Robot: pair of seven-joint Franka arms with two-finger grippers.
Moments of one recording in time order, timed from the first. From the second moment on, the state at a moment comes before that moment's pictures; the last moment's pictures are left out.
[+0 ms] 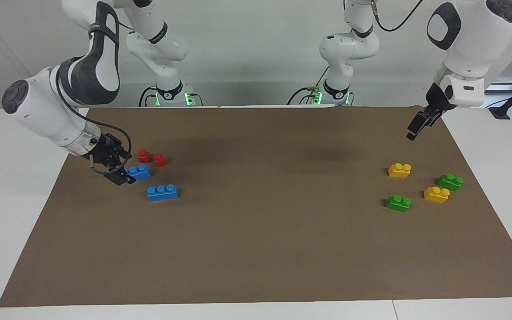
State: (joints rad) left arm 0.02 -0.05 -0.02 -1.77 0.00 1.78 -0.60; right arm -0.23 0.23 0.12 -1.69 0.28 1.77 1.07
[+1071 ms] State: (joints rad) left arm 0.07 0.26 -0.01 -1.76 -0.09 2.08 -1.03; right arm -0.25 0.36 0.13 -1.80 0.41 1.97 1.12
